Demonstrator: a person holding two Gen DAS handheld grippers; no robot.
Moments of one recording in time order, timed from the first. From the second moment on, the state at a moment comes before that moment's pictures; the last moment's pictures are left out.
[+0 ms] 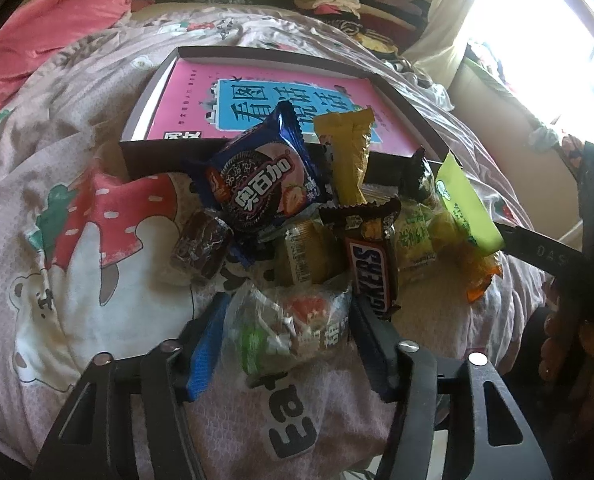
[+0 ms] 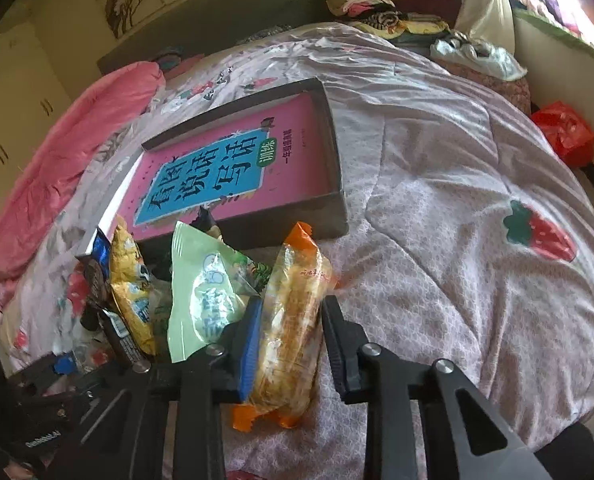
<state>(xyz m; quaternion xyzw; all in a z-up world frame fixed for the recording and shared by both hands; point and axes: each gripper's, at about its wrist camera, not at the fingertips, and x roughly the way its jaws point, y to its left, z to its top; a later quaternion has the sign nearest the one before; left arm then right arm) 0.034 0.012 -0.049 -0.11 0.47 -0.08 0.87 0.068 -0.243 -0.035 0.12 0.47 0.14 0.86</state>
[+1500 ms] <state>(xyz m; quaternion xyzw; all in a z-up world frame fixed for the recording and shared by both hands) 0.058 0.066 0.004 -0.18 0.39 -0.06 0.90 0.075 -0.260 0.017 0.12 0.35 0.14 0.92</state>
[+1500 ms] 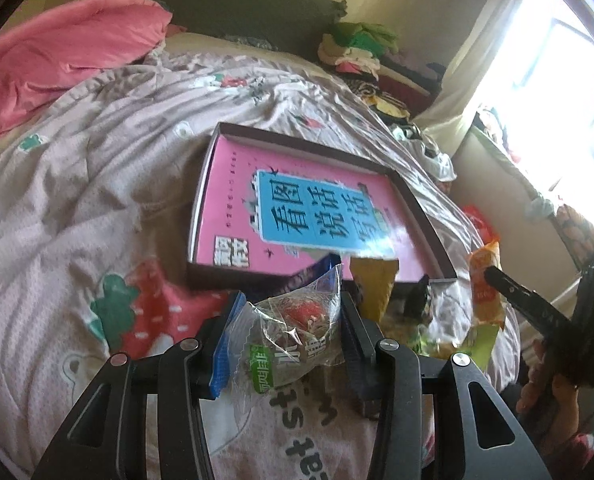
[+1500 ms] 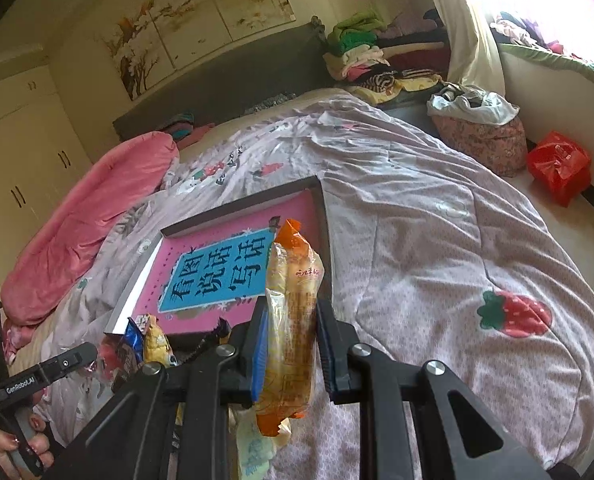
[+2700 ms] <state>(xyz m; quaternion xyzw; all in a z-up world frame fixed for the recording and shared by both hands) 0.139 0.085 -0.006 -0.19 0.38 -0.04 0.91 0.147 -0.230 0.019 0.10 0.35 0.13 0.92</state>
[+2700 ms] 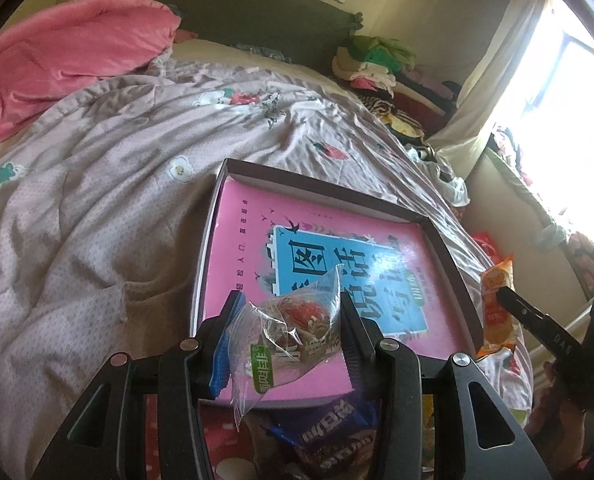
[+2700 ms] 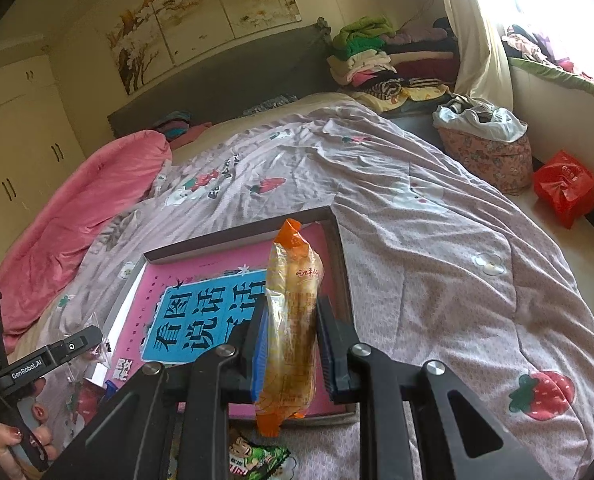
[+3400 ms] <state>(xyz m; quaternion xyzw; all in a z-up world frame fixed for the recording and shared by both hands) 0.152 0.082 -0.027 -0.17 0.40 -0.05 0.90 0.166 -0.216 0.000 0.07 0.40 0.12 0.91</state>
